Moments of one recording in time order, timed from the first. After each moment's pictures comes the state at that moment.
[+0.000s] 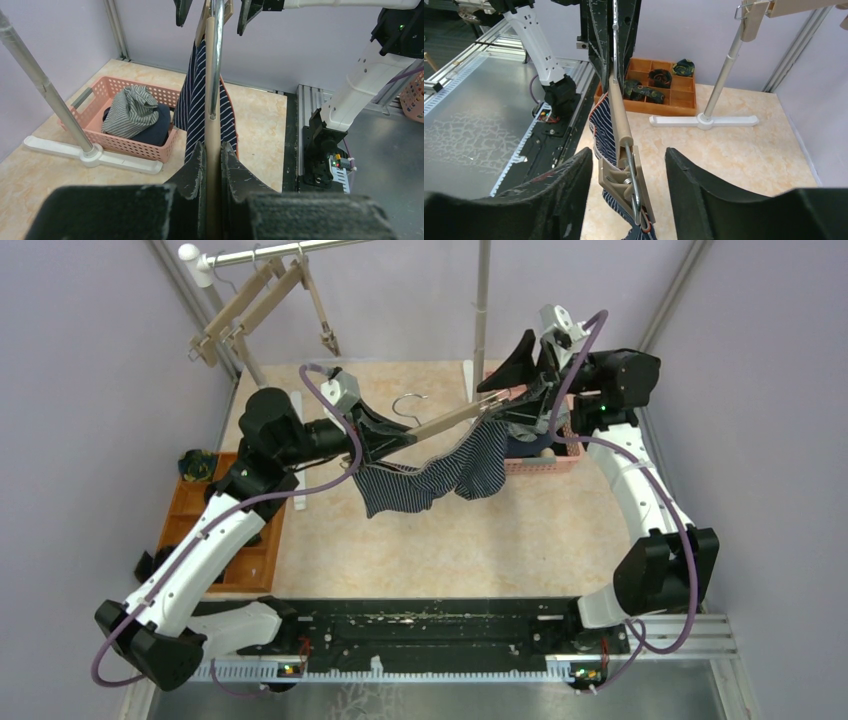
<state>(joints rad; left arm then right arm) -0.55 1.12 1.20 0.00 0.77 -0.09 0.15 1.45 1.39 0.96 -1.57 0.80</state>
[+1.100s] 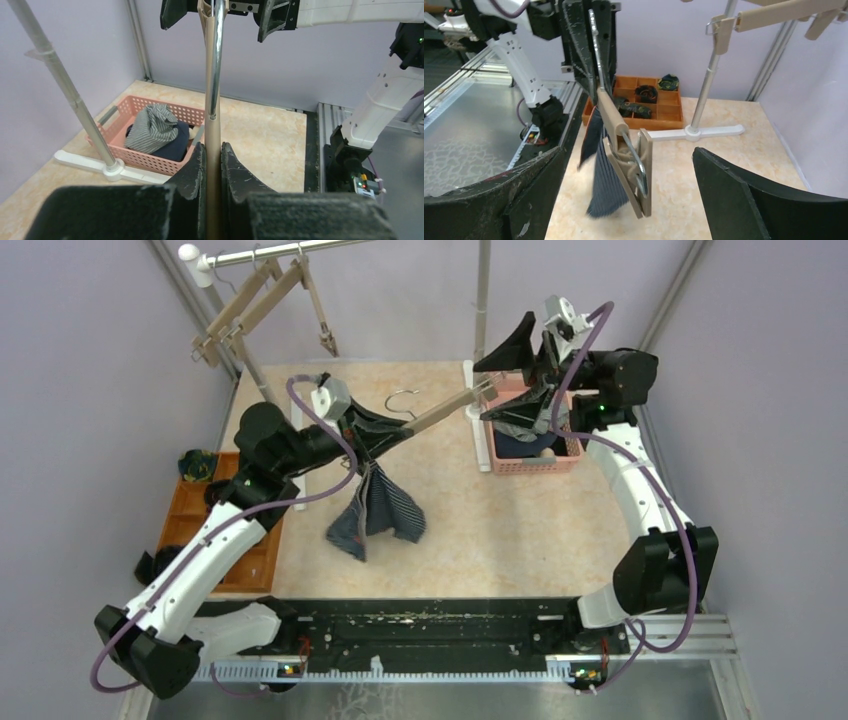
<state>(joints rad) -0.55 1.10 1.13 0.14 0.71 -0.11 0.15 1.46 1.39 0.94 -1.48 0.79</state>
